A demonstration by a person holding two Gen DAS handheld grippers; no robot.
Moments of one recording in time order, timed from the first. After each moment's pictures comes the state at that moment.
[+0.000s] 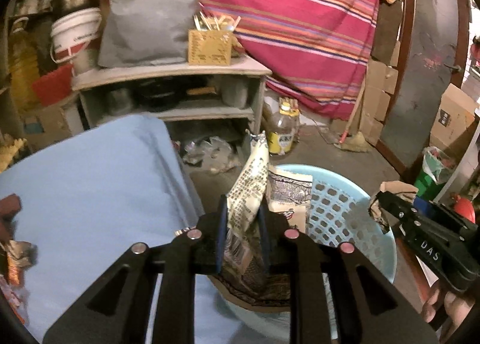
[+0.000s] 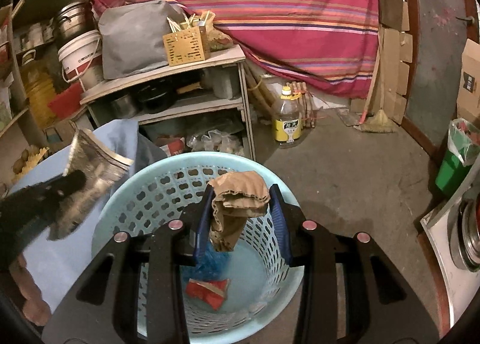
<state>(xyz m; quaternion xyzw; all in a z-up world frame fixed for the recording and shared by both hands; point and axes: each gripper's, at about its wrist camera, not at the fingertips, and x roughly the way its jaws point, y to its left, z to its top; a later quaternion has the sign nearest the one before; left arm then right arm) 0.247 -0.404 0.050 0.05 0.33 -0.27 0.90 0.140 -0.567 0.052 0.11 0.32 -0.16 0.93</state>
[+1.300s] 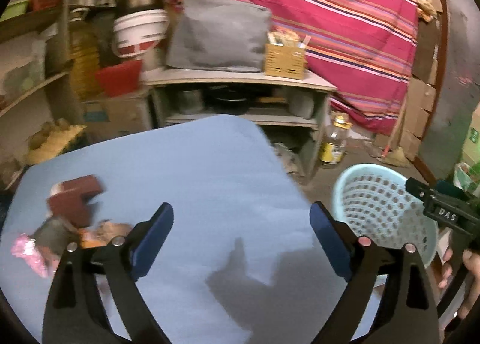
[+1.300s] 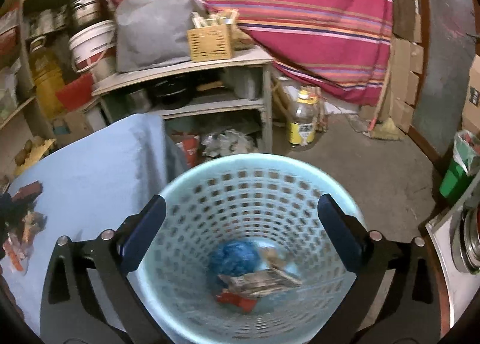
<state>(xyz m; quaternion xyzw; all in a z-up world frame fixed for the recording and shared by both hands) 0.229 -0.231 0.074 0.04 0.31 -0.15 0.94 0.176 -0.486 0.064 0.09 0.32 -0.14 0.93</state>
